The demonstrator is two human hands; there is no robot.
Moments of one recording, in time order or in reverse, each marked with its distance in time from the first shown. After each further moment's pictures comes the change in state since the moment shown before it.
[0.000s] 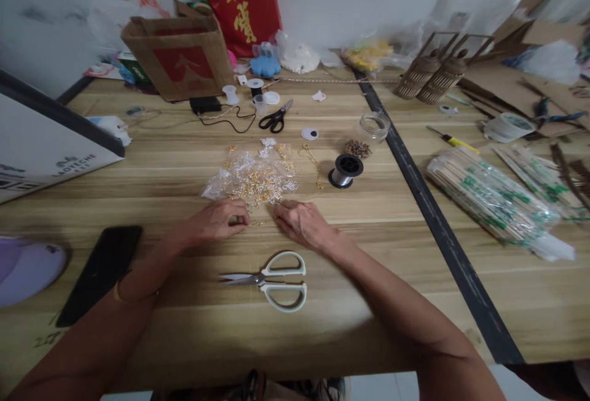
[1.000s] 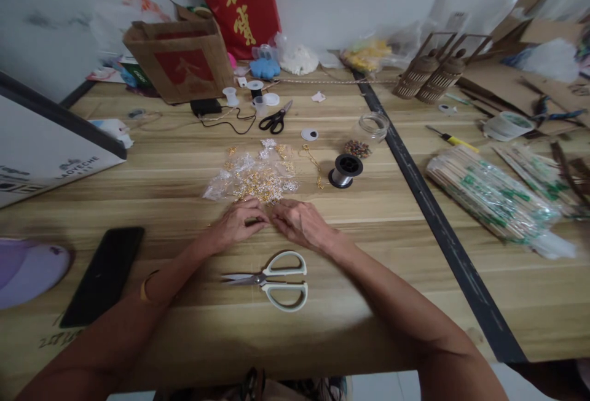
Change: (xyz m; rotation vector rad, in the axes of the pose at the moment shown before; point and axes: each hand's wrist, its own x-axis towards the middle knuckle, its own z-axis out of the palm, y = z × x) left_hand 0.020 0.013 0.037 -0.109 0.340 0.063; right_hand 0.002 -0.003 0.002 0.140 0.116 -0.036
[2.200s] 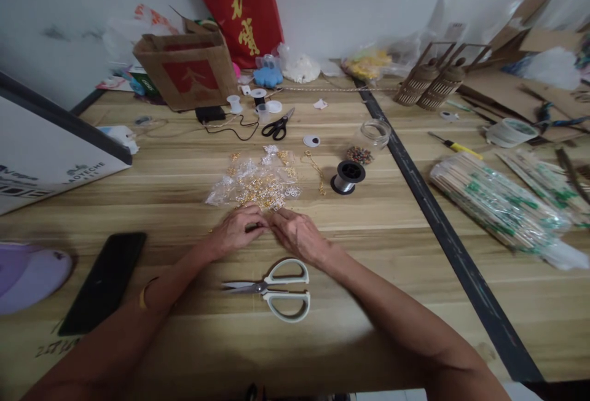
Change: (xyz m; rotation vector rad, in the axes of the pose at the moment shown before) left_hand -0.004 -0.002 -0.004 0.027 -0.023 -0.014; right_hand -0.001 -0.004 0.020 0.063 0.051 -0.015
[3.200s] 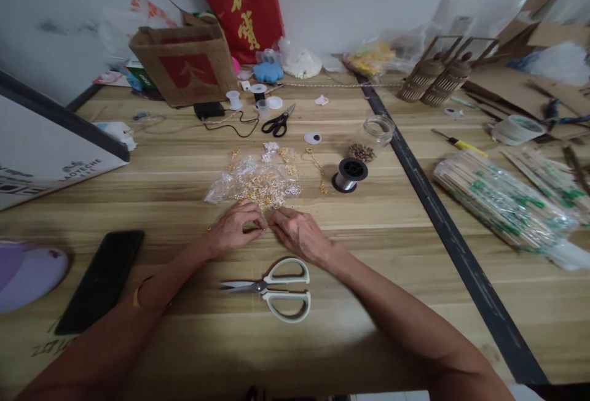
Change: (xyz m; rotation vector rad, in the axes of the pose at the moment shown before) left_hand -0.003 -0.003 -0.003 -0.018 -0.024 -0.013; right_hand -0.001 0.003 0.001 -0.011 -0.013 0.000
